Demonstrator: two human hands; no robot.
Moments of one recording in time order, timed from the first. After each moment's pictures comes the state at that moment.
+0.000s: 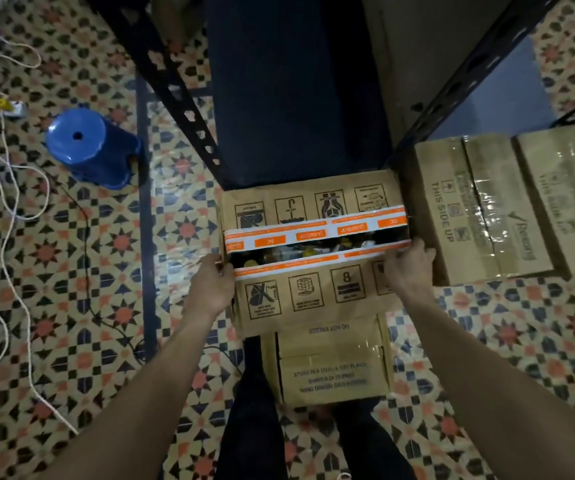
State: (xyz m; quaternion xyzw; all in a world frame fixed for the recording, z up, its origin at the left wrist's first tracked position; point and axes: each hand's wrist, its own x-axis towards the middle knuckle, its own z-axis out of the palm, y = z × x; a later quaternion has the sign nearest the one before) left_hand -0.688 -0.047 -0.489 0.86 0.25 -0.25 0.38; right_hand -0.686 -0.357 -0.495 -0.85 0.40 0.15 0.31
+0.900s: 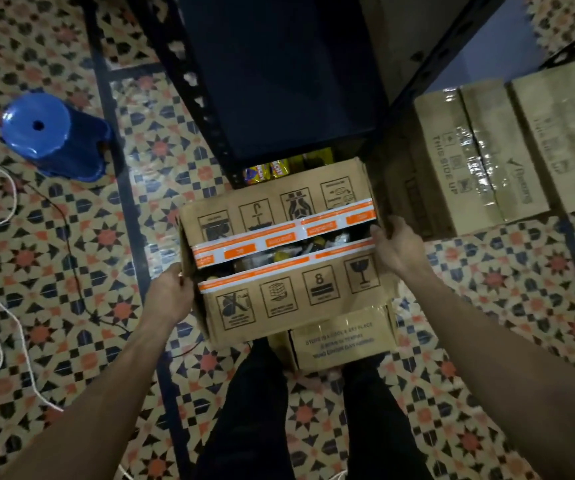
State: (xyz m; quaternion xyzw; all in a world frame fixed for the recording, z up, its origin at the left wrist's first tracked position) left_hand -0.712 0.054 -0.509 0.91 0.15 -0.29 0.25; right_hand -0.717 -0.320 -0.481 -0.86 0.35 0.21 0.30
